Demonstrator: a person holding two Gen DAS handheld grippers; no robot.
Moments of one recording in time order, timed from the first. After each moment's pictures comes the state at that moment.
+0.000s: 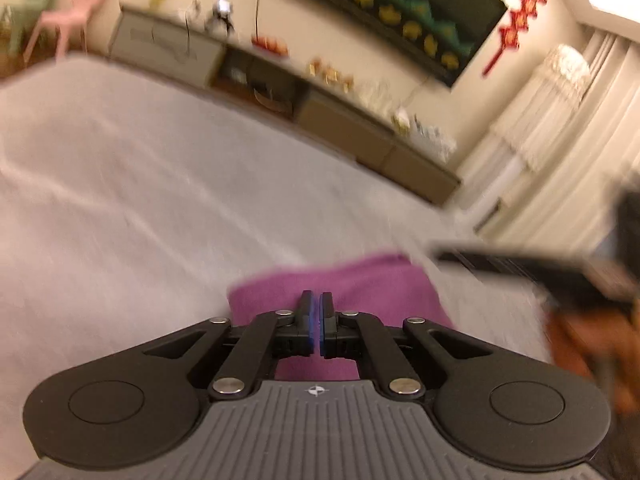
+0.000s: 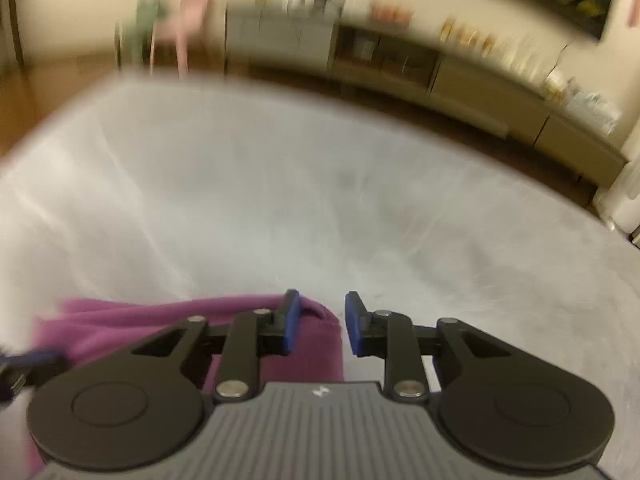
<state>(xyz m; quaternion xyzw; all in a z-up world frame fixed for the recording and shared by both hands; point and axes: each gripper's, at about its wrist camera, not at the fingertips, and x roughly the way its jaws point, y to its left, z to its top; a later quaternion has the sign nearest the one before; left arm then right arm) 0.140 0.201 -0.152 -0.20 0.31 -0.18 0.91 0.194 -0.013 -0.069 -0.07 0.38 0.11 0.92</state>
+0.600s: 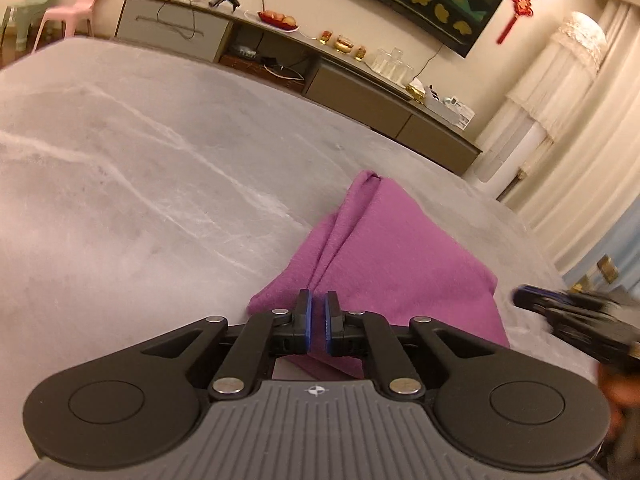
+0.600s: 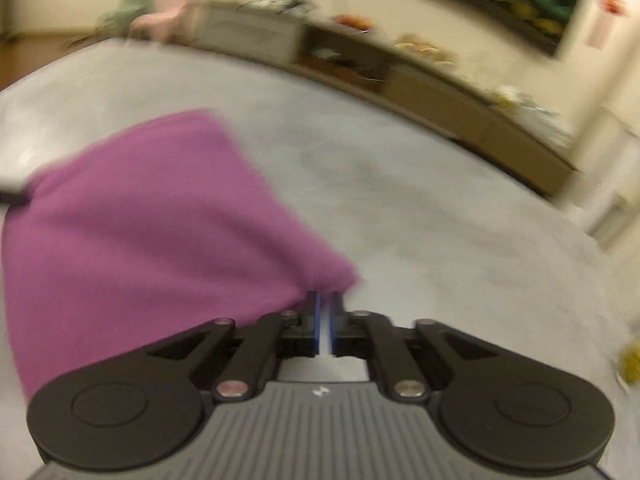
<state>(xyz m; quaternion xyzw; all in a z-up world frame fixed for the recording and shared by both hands) 0.125 0.150 -0.166 -0.19 0.37 -0.17 0.90 0.119 -0.103 -0.110 -0.11 0.37 0.06 0.92</state>
